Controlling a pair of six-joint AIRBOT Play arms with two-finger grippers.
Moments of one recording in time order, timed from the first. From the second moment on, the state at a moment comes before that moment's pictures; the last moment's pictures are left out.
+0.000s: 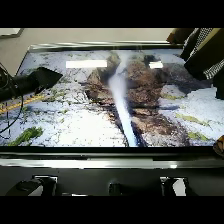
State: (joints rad) left arm -0.13 -0.93 1.24 1.00 -0.94 -1.64; right arm -0.90 -0.90 1.86 -1.28 0.81 1.90
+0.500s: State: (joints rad) left arm -0.13 -0.92 1.24 1.16 -1.21 -1.64; right arm -0.16 -1.25 1.78 -1.24 1.22 1.45
